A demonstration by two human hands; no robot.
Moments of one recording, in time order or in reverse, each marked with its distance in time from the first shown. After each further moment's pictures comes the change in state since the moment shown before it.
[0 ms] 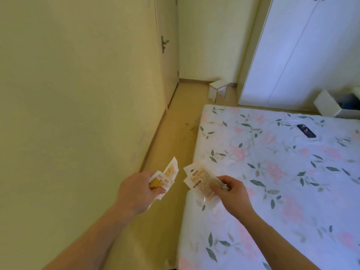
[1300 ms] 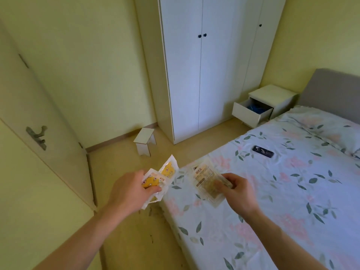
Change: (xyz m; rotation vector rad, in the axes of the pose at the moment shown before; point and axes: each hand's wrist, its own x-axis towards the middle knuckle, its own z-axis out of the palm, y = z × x) left_hand 0.859 0.148 -0.106 0.042 -0.167 0.684; right_hand 0.647 -0.184 -0.048 0.136 0.737 0.156
